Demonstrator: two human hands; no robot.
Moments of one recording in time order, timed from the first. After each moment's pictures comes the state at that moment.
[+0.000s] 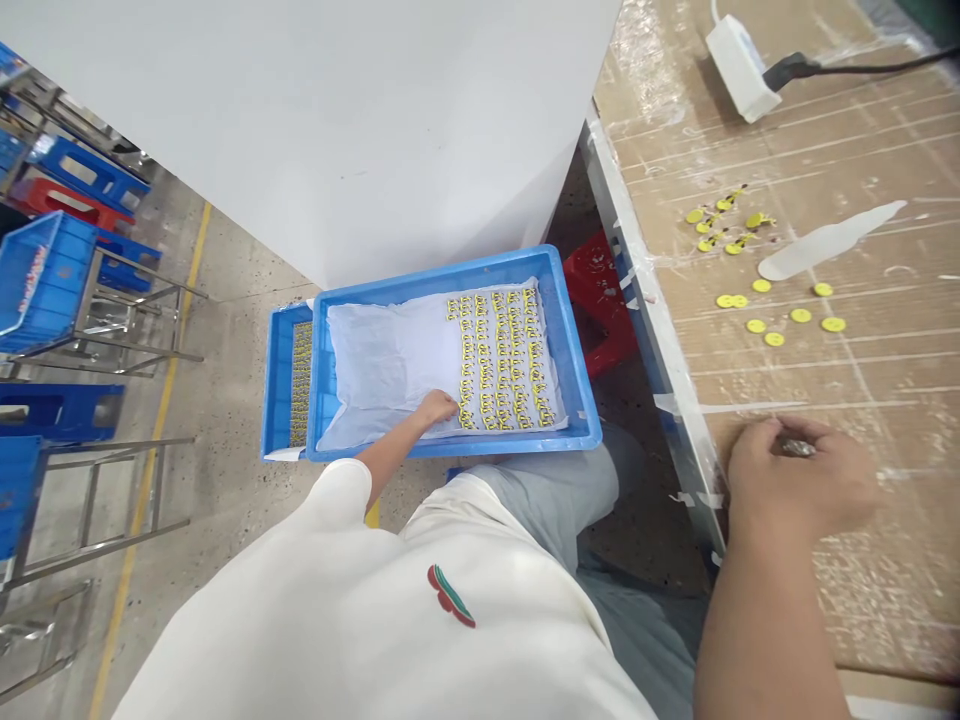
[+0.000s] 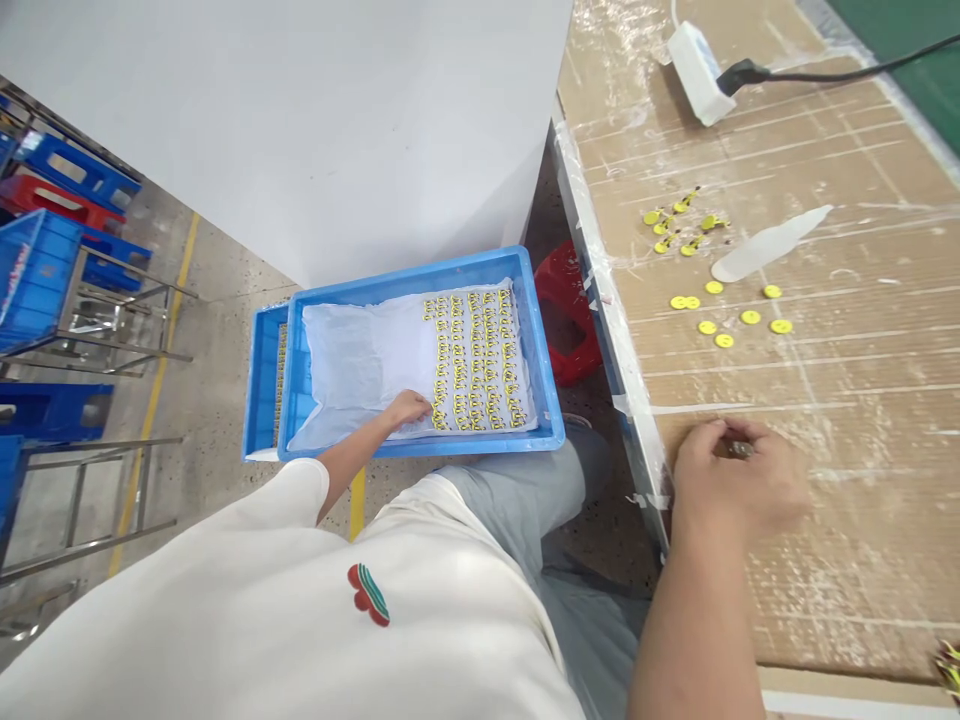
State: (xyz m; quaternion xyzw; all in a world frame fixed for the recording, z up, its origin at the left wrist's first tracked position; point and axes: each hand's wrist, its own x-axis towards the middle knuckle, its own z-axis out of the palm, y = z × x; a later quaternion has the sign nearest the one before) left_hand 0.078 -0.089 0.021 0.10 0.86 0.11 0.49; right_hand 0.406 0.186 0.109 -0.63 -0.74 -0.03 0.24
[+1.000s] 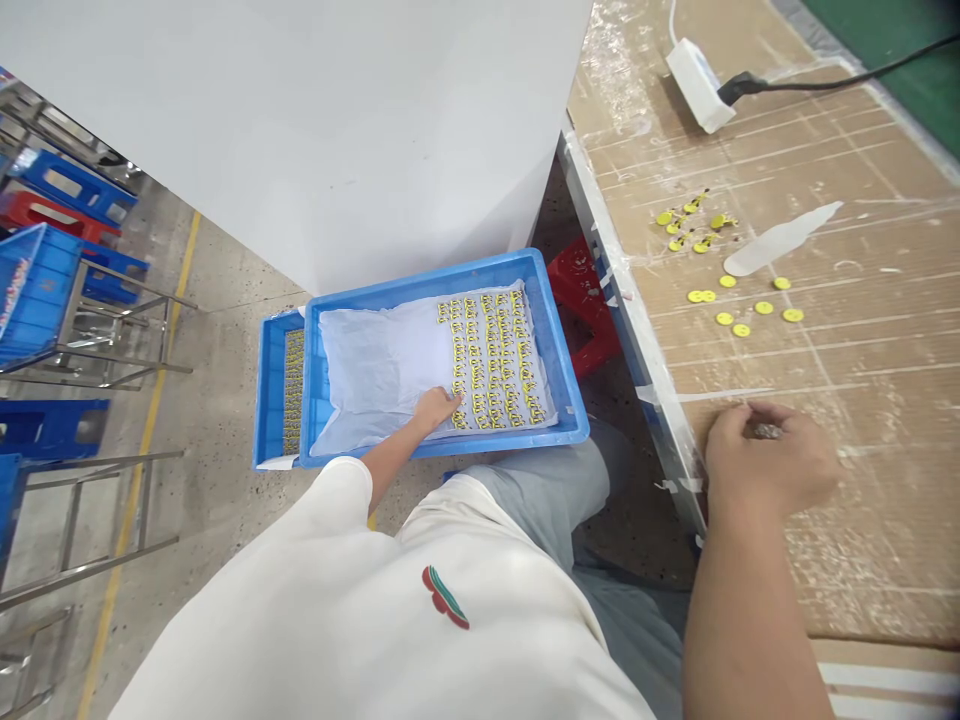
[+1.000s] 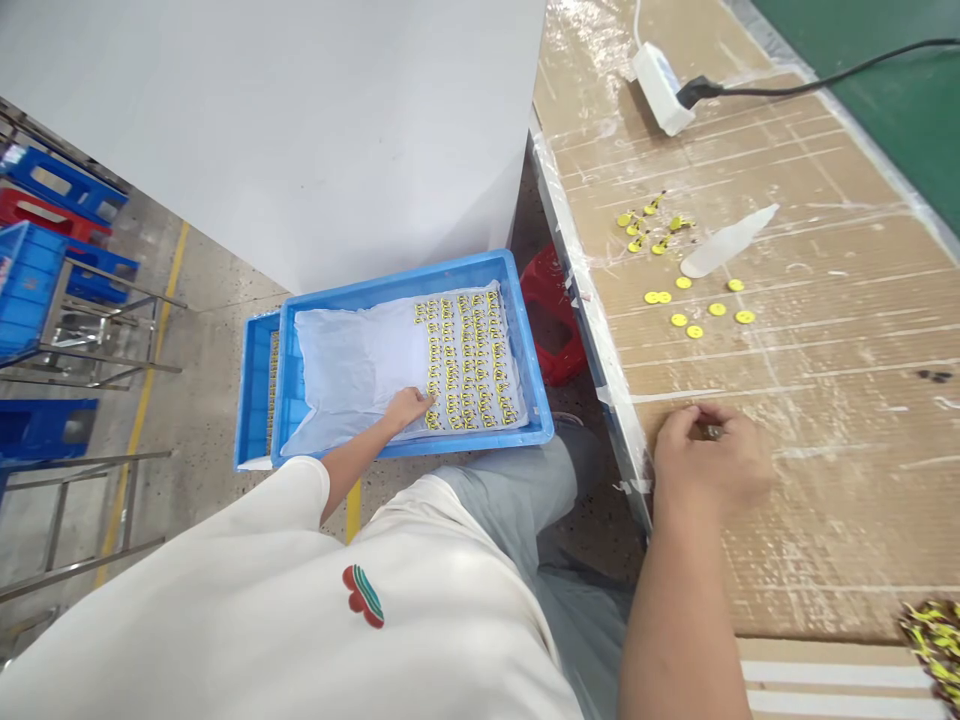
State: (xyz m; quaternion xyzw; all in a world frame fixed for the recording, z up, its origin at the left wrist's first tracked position) left_hand 0.085 -0.077 0.013 0.19 0.91 0.04 0.37; right_hand 0.404 0.183 0.114 -0.63 -0.74 -0.02 0.25
